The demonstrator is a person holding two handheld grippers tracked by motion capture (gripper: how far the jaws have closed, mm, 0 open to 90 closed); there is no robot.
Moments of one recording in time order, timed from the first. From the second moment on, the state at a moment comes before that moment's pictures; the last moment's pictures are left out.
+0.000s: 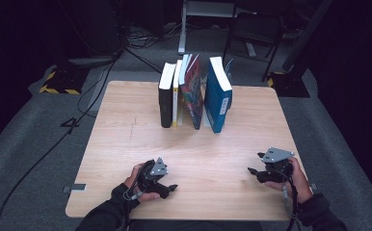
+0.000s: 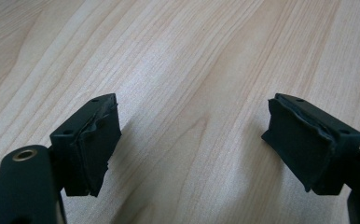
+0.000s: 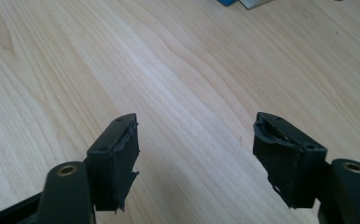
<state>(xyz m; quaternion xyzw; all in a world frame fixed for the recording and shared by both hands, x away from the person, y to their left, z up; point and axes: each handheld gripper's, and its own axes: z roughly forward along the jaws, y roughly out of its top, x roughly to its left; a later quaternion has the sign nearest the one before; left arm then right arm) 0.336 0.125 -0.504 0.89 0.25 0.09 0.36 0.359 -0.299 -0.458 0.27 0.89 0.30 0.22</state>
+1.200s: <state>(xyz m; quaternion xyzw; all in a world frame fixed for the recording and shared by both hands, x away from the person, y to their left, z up) 0.335 0.126 -0.504 0.89 0.25 0.09 0.36 0.306 -0.388 -0.504 0.35 0.84 0.38 0.16</state>
